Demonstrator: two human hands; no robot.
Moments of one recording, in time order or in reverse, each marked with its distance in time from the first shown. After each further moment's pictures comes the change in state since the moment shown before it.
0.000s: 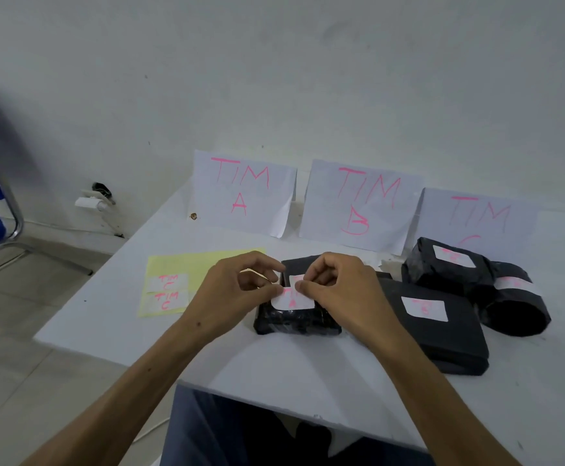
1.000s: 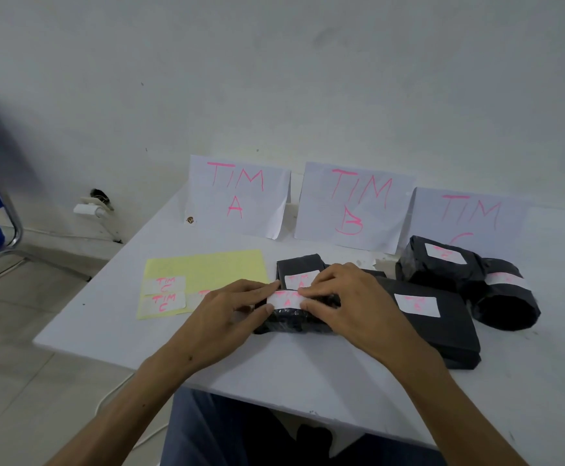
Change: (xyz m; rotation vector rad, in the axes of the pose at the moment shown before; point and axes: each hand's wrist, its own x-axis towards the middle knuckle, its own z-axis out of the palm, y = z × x) left_hand -0.021 -0.031 0.000 0.417 -0.084 0.199; right_hand -0.014 0.025 -0.017 -0.401 -0.083 -0.306
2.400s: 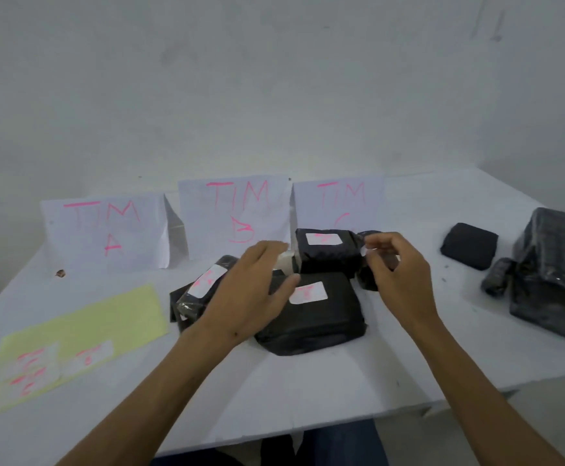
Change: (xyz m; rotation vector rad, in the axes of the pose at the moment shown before) left_hand 0.106 0.130 0.099 0.162 -0.057 0.311; right_hand -0.086 0.147 -0.081 0.298 0.793 0.396
